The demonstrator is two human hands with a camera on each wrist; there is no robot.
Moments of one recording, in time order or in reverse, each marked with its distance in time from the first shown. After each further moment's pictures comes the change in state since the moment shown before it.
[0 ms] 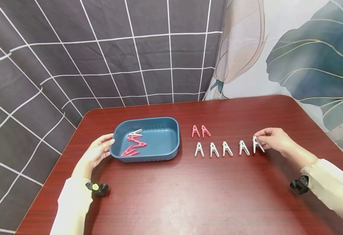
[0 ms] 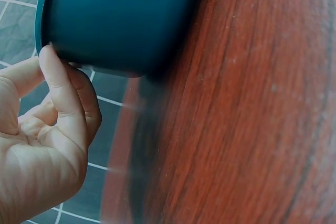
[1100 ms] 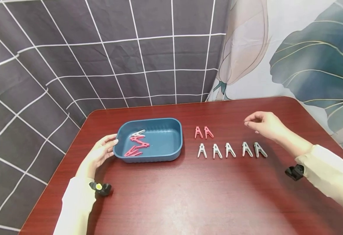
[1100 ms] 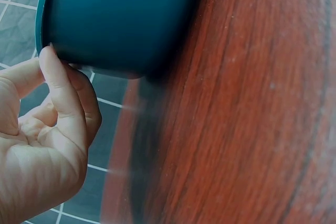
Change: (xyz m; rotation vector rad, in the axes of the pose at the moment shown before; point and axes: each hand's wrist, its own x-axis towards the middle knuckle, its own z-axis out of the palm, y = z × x) left_hand -0.001 0.000 -0.001 0.006 -0.003 0.006; right_hand 0.006 -0.074 0.002 -0.219 0.138 -0.196
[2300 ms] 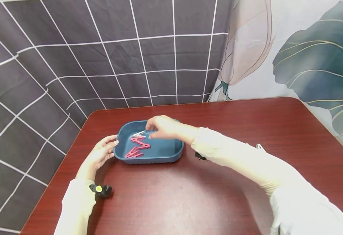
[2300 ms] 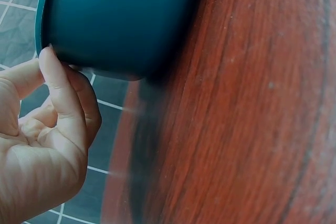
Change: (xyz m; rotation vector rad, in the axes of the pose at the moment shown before) left_hand 0.001 0.000 0.001 0.019 0.015 -0.009; right_hand 0.073 -0.209 0.143 -0.117 -0.397 -0.619
